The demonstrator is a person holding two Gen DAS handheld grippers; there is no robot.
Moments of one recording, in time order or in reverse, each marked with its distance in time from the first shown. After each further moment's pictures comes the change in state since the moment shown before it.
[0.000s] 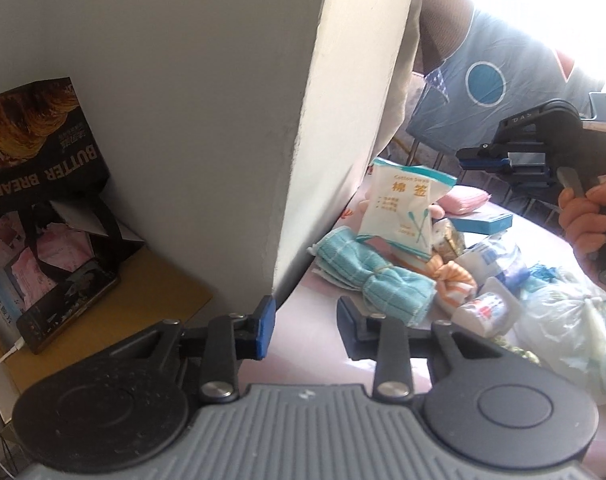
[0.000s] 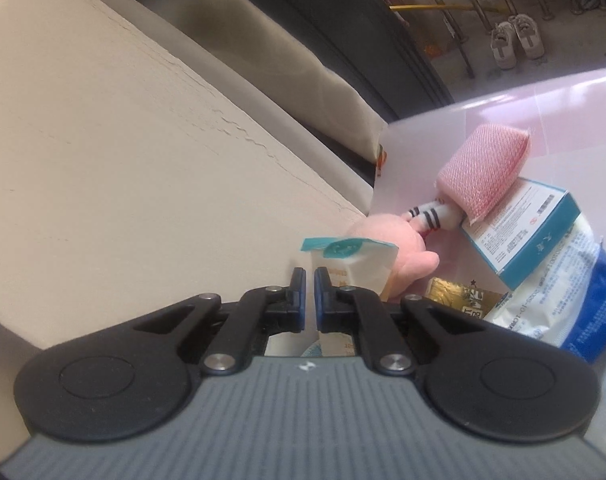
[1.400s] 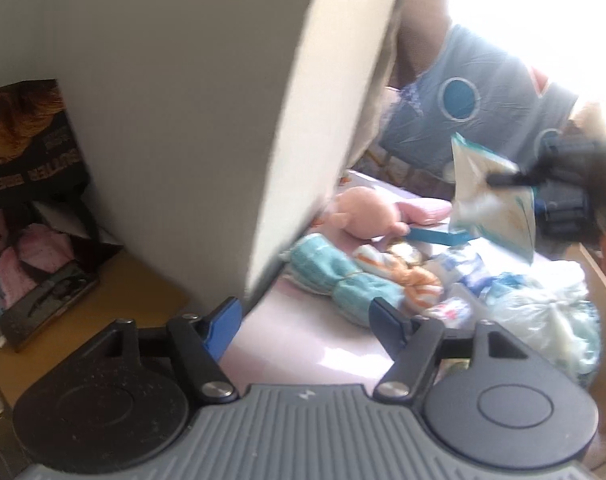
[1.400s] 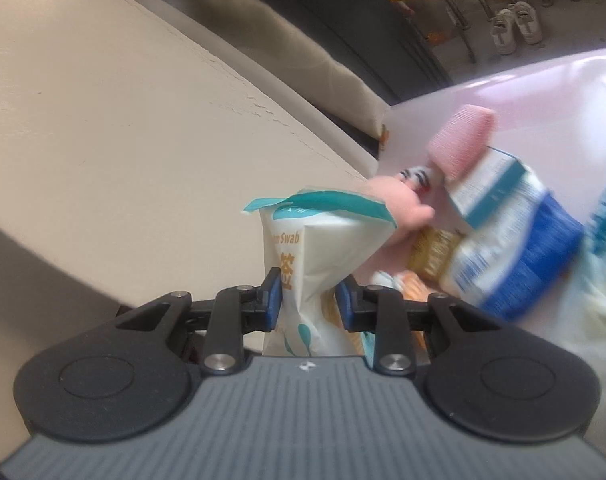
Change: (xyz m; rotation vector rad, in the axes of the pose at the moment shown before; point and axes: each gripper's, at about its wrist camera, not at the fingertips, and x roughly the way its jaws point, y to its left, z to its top) left arm -0.015 0.000 -0.004 -0.011 -0.037 -0.116; right arm -0.097 -0.009 -0.044 0.048 0.060 0.039
